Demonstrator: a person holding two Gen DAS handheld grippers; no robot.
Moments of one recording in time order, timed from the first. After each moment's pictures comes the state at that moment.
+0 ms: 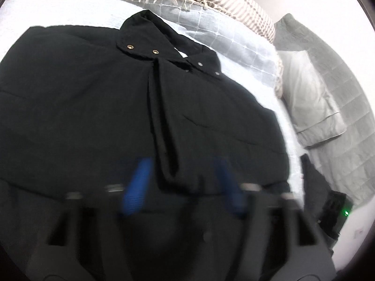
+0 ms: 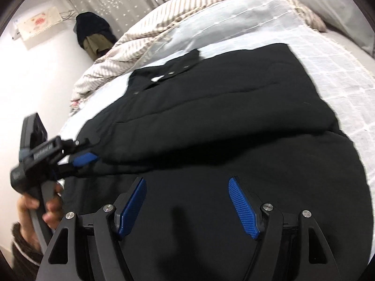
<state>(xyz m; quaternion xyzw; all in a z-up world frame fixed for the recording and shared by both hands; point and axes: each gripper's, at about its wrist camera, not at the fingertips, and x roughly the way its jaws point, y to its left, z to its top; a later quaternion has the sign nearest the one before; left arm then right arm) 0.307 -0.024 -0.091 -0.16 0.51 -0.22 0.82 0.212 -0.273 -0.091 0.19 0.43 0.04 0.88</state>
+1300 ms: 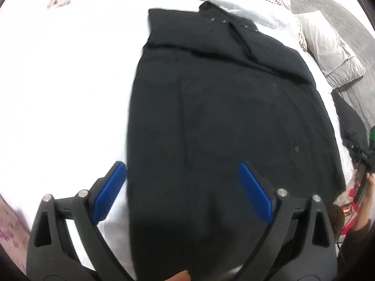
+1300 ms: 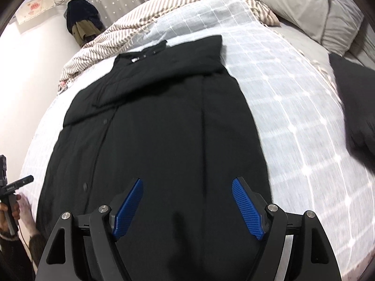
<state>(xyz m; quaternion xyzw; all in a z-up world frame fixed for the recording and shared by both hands) 0.089 0.188 -0.044 -0.03 0.56 -0.14 0.81 0.019 -0.336 -0.049 0.15 0.48 0.00 0.86</state>
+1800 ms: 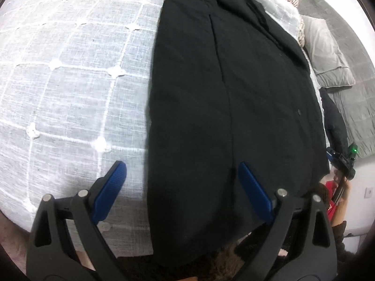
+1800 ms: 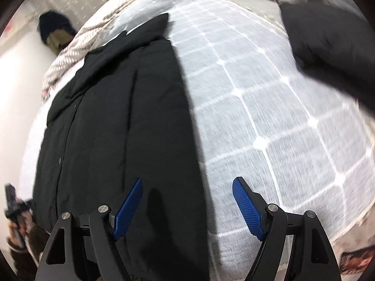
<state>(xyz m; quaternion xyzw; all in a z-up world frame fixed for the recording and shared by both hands) 0.040 0.237 -0.110 -0.12 0.62 -0.18 0.75 -0.057 -0.403 -0.095 0.24 0.51 -0.05 0.83</state>
